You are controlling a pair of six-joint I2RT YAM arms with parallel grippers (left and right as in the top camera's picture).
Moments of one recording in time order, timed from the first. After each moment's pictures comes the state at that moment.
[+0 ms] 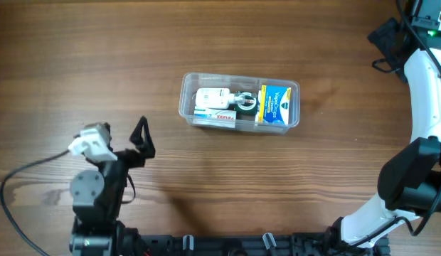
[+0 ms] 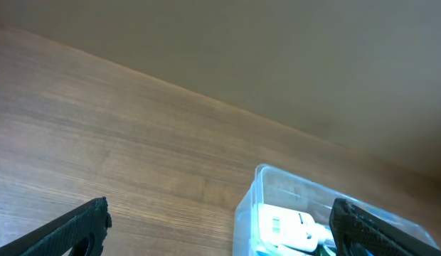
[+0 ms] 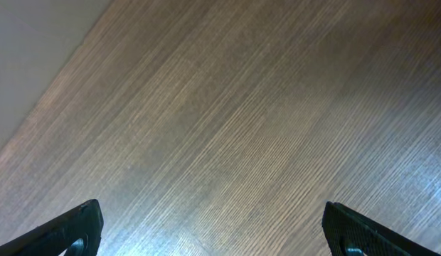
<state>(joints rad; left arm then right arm) -0.03 0.37 0.31 -0.12 0.04 -0.40 -0.24 1.87 1.69 -0.82 0.24 0.65</state>
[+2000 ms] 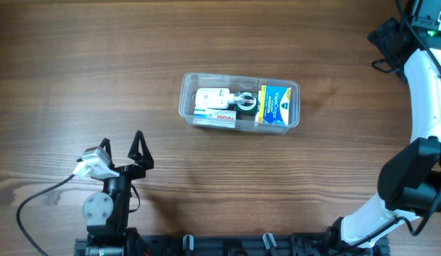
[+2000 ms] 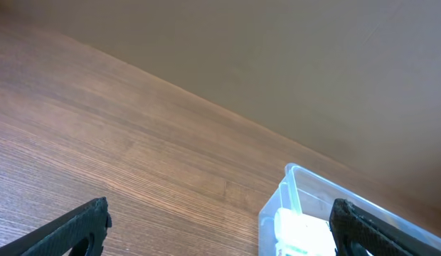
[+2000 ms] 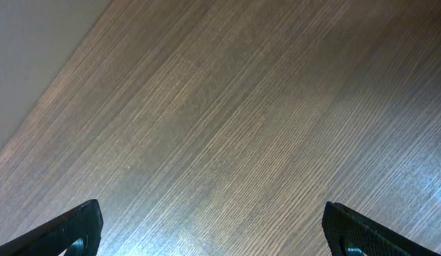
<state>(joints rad) 0.03 0.01 0.01 -0.07 0.01 -0.47 -0.24 1.87 1.69 -0.82 0.24 0.65</state>
